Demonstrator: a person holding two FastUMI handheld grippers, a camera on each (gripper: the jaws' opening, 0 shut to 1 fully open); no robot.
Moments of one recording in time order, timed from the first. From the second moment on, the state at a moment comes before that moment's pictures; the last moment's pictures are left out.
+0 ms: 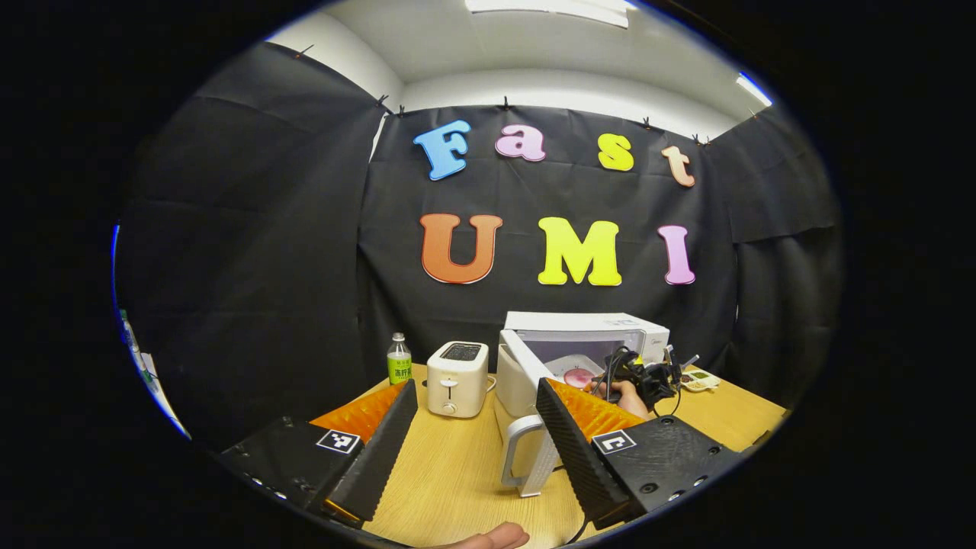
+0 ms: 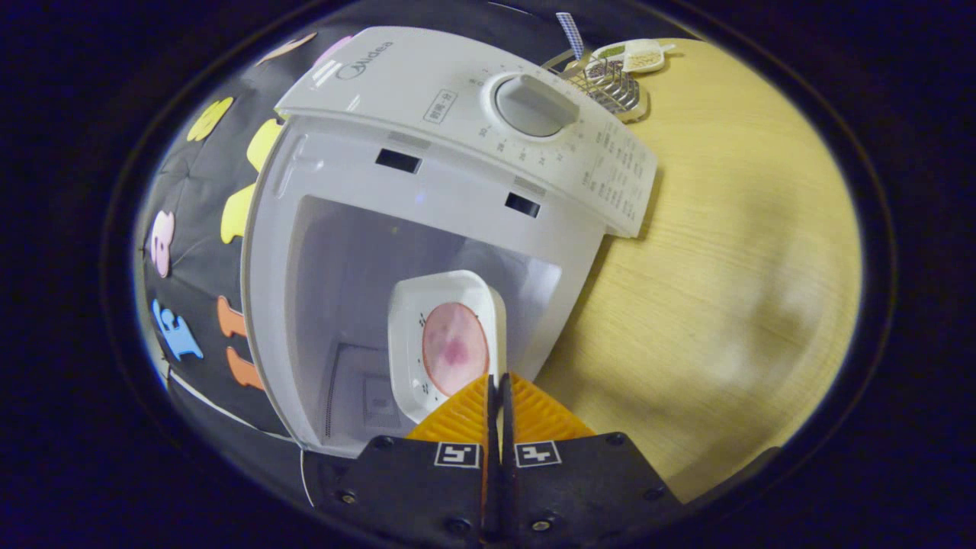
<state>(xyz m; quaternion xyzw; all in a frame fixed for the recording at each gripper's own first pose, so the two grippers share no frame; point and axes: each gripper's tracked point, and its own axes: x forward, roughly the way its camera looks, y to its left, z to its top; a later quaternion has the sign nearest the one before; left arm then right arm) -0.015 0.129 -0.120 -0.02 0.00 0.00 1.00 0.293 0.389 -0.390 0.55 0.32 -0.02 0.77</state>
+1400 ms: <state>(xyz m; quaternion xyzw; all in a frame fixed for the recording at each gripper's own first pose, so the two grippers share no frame) -0.030 0.152 -0.136 -0.02 0.03 0.03 1.00 0.312 0.360 -0.353 0.30 0.15 0.00 0.94</state>
